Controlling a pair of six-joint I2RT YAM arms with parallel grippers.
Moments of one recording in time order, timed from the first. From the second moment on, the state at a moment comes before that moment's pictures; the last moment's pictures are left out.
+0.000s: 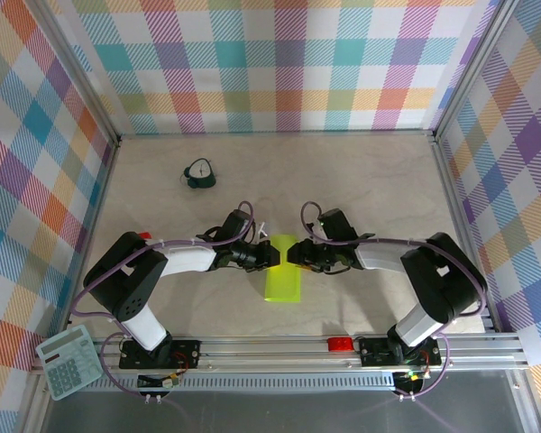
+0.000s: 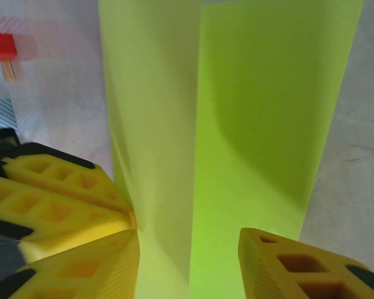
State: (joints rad) left arm -0.66 1.65 0.73 0.08 0.58 -0.82; right arm 0.59 1.60 0.66 0.01 -0.60 0.76
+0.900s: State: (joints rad) left arm -0.66 1.53 0.77 -0.12 0.41 -0.73; right arm 0.60 1.67 0.71 -0.03 -0.57 0.79
